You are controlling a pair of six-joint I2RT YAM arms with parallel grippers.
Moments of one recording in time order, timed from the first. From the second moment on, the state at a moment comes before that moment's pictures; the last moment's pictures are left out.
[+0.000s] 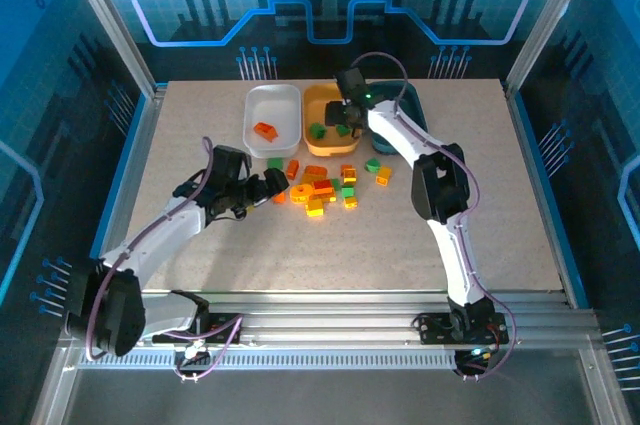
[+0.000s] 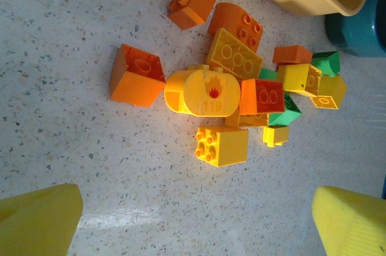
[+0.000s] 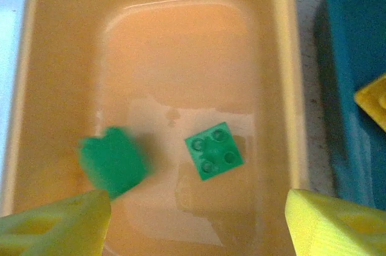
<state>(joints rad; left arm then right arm) -0.28 1.24 0.79 -0.44 0.27 -0.82 0.44 2.35 2.14 -0.73 0.13 0.44</state>
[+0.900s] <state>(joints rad) -0.29 1.54 0.89 -0.43 0.24 -0.74 0.28 2.31 1.93 -0.47 -0.44 0.45</state>
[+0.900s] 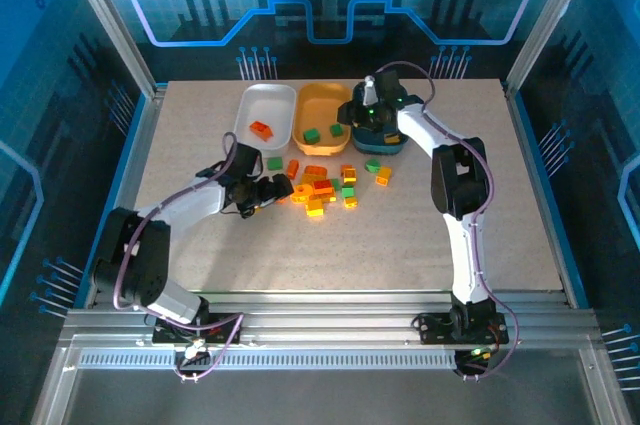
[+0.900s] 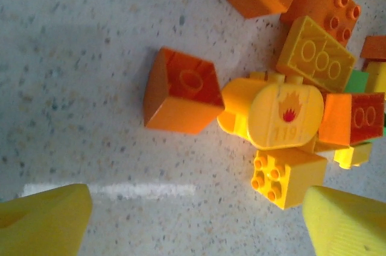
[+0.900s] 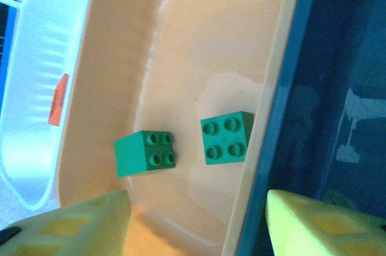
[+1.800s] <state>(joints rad) -0.39 1.82 1.09 -0.50 -0.05 -0.66 0.29 1.46 1.05 -0.39 -0.21 0.47</state>
